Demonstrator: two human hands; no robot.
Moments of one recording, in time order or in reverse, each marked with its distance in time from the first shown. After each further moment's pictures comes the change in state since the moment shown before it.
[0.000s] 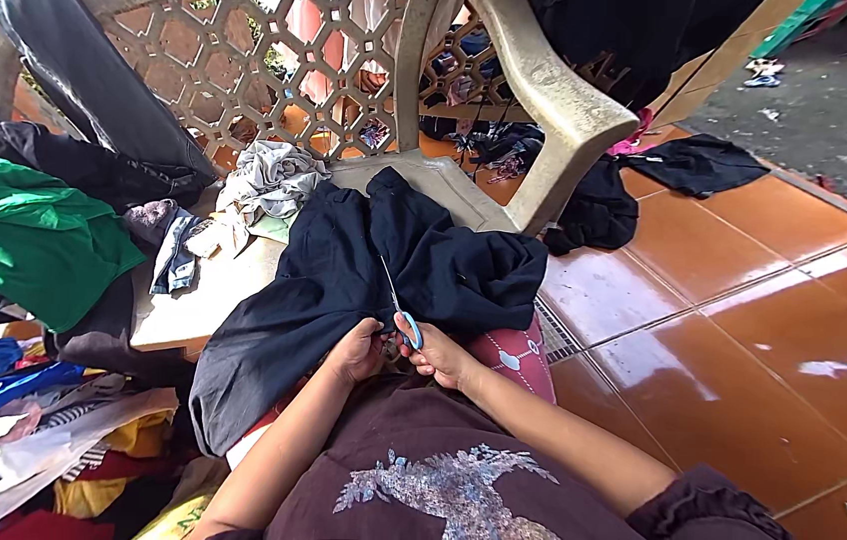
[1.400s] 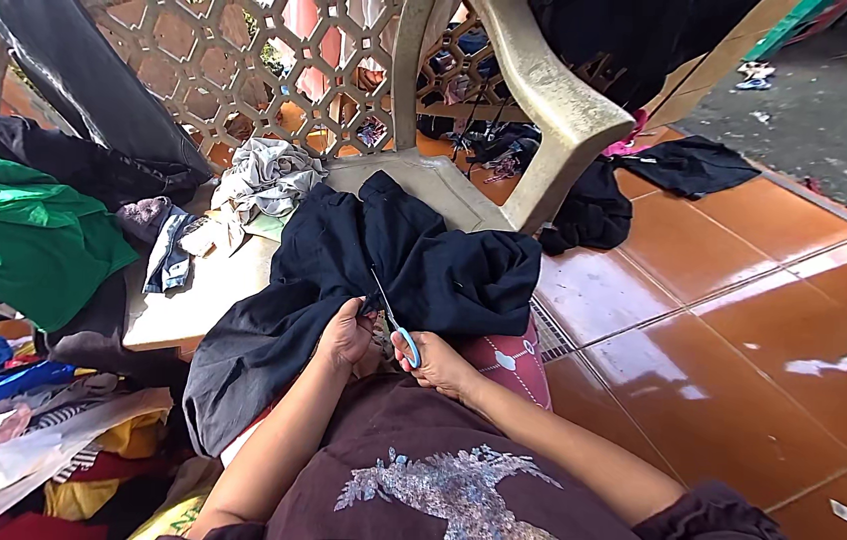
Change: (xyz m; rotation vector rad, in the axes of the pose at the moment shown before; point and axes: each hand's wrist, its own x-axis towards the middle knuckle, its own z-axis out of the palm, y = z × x) left_hand 0.020 0.009 0.004 -0.331 0.111 0.108; right_hand -0.012 0.009 -0.002 -0.128 0.001 -0.076
